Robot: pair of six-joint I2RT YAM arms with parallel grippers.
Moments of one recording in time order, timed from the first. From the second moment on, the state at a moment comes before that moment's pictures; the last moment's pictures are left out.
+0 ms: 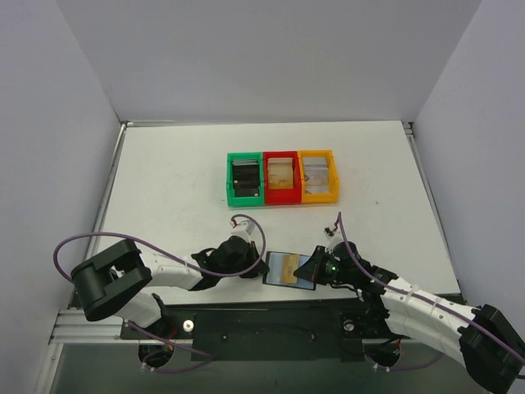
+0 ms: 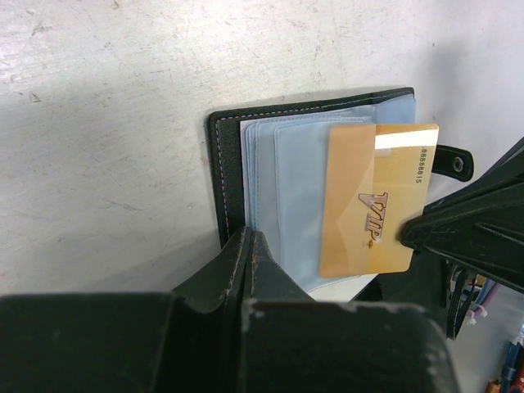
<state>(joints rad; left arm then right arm) -1.01 1.47 0.41 0.39 -0.04 -0.97 0.74 0.83 0.11 0.12 -0.20 0.95</state>
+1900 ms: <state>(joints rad) -0.61 0.82 0.45 0.37 0.57 -0.73 0.74 0.94 0.94 -0.77 -0.55 0.31</state>
